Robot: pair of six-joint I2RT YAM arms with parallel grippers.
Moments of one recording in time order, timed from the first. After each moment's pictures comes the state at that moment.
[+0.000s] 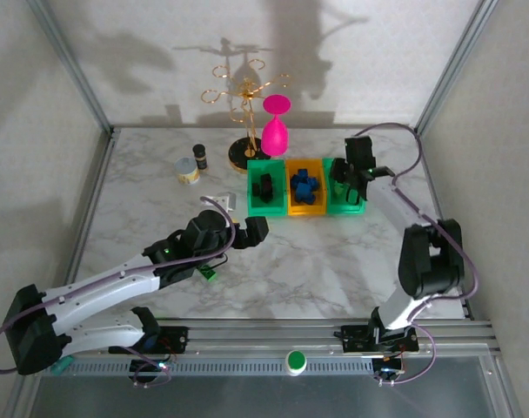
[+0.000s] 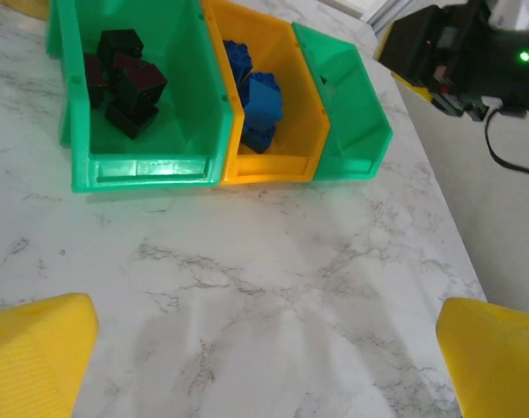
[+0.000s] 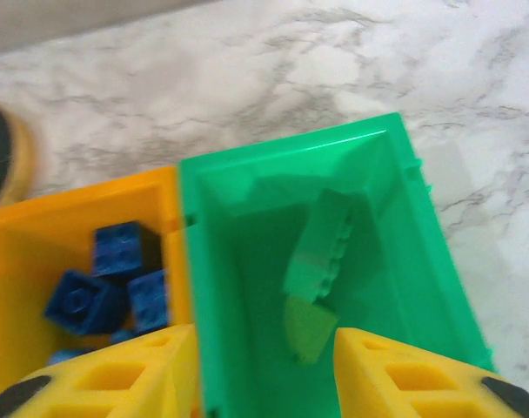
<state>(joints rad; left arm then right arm) -0.88 1.06 0.75 -0.15 -0.21 -0.79 0.27 1.61 1.19 -0.36 0.13 0.36</state>
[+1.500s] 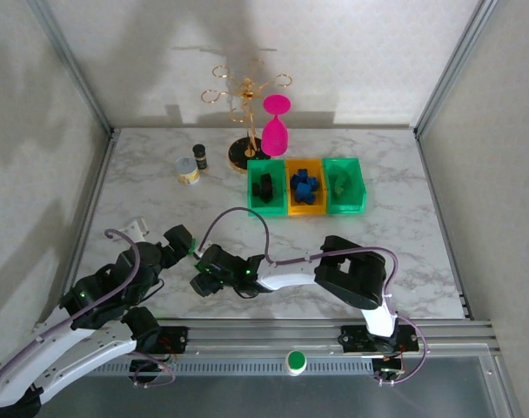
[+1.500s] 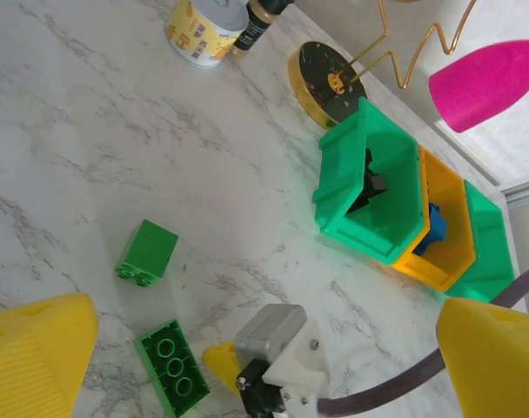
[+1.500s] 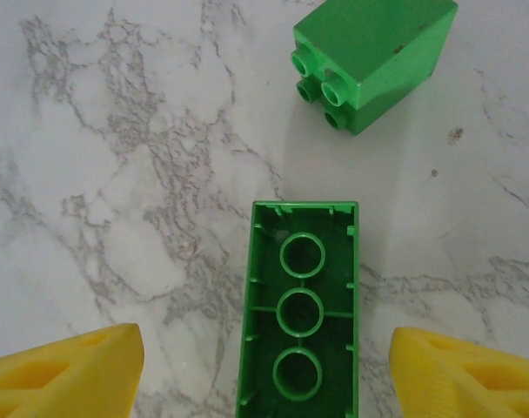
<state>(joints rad) -0.79 0.46 0.70 -0.85 -0.56 -1.10 1.29 1.99 1.17 0.03 0.12 0.41</state>
